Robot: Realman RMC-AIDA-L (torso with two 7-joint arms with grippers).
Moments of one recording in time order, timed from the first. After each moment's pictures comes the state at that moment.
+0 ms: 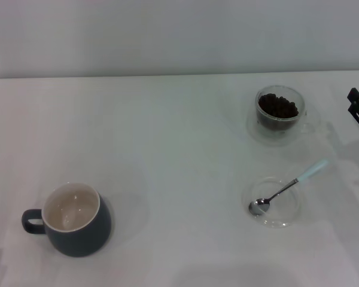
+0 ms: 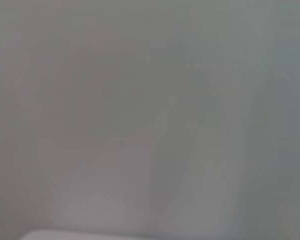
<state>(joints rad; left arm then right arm) 0.09 -2.08 2.84 0.18 -1.17 1.62 -0.18 0.38 2.02 -1.31 -0.03 -0.25 -1.23 0.40</state>
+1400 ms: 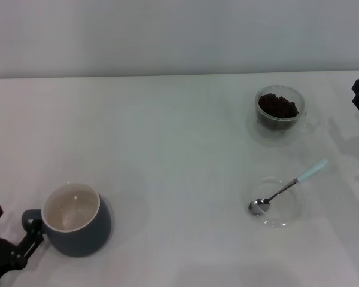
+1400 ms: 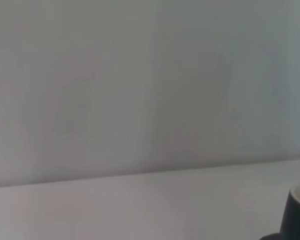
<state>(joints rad) -0.15 -2.08 2.84 0.11 -1.00 1.31 -0.19 0.39 2.02 -1.30 -0.05 -0.23 -1.23 0.40</state>
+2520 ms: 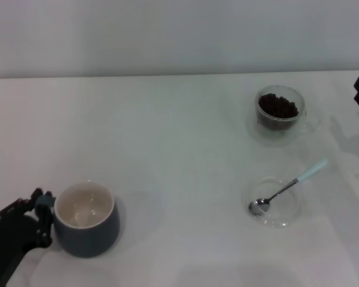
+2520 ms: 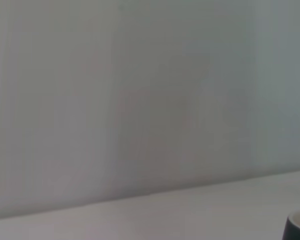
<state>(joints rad) -0.22 -2.09 2.84 0.16 -0.98 1.29 -0.15 0.39 2.02 -1.30 -0.06 -0.21 -1.21 0.40</state>
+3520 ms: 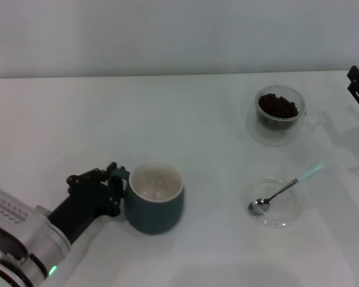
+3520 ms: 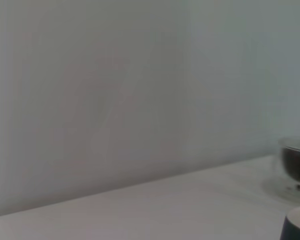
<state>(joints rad) -0.43 -2.09 2.84 0.30 -0.92 1.02 -0.15 0.40 2.02 -1.31 -0.09 -0.22 -1.22 0.40</state>
